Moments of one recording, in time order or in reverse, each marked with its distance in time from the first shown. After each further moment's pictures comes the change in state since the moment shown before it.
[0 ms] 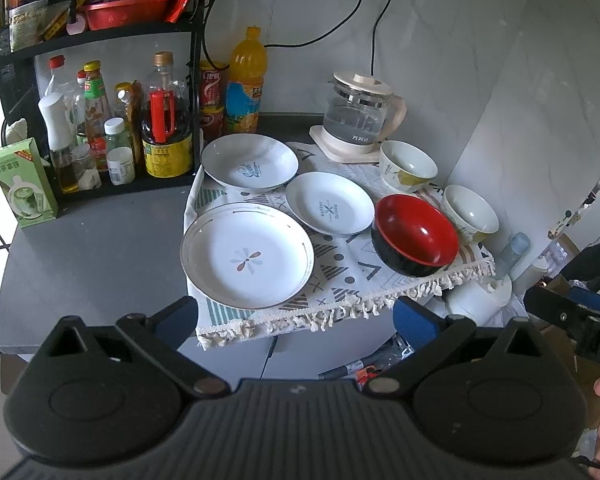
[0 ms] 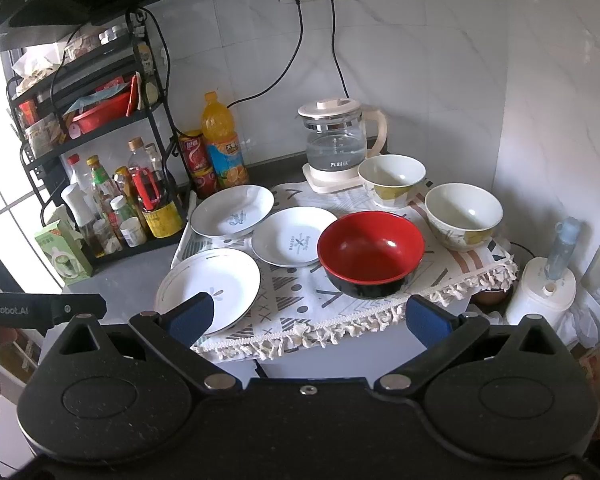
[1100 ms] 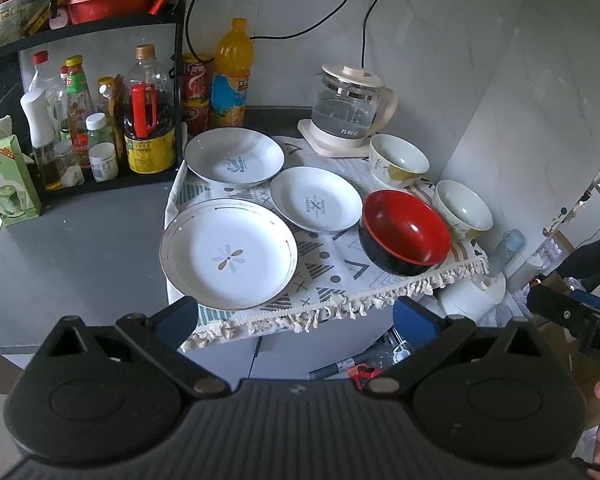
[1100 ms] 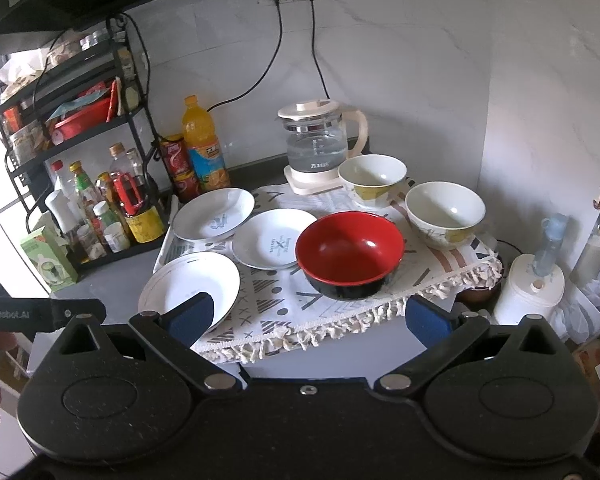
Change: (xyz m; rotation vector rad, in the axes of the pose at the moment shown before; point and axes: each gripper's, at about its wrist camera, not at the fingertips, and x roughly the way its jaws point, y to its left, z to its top) left arm 0.017 -0.016 0.003 -0.001 0.016 -0.019; right arm 0.004 -0.020 0.000 0.028 -0.004 -0.035
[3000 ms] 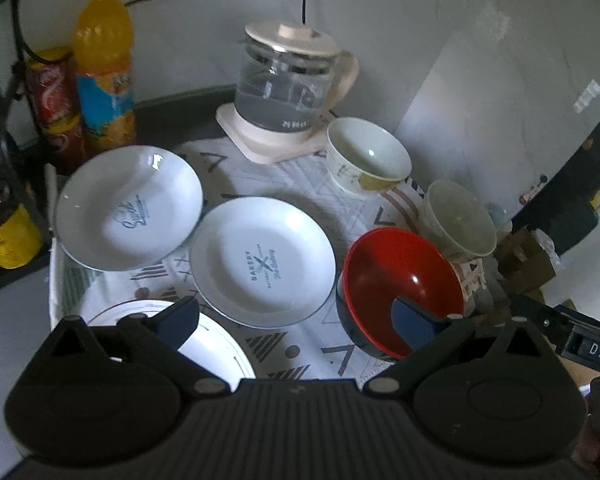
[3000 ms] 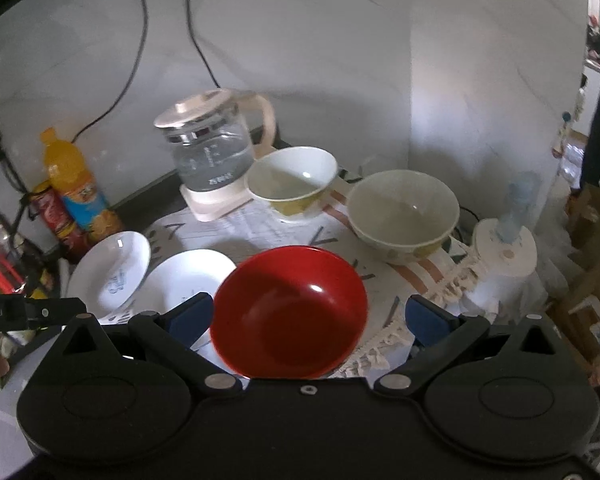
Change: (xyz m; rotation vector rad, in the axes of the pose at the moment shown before) left arm 0.209 -0.016 0.143 0.163 0.189 -0.209; right arm 0.159 -0.047 0.057 0.234 0.064 -0.246
